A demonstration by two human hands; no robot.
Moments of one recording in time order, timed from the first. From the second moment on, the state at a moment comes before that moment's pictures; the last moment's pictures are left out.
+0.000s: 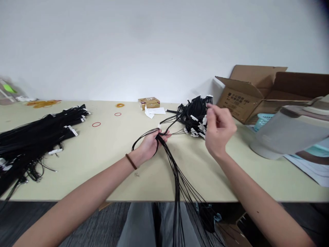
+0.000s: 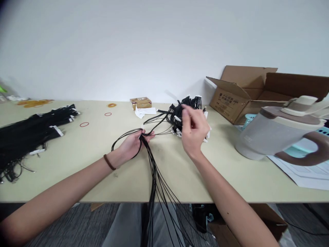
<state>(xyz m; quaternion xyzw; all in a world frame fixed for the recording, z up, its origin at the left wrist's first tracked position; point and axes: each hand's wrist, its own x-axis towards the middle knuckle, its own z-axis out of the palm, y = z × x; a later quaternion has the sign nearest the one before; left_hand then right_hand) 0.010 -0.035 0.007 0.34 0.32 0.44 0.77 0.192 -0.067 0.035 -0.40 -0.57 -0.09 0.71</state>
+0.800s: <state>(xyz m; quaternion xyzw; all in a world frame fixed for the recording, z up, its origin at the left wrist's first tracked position) 0.012 -0.039 0.005 0.36 0.28 0.47 0.75 0.175 -0.065 0.011 -0.35 -0.74 -0.40 0.40</state>
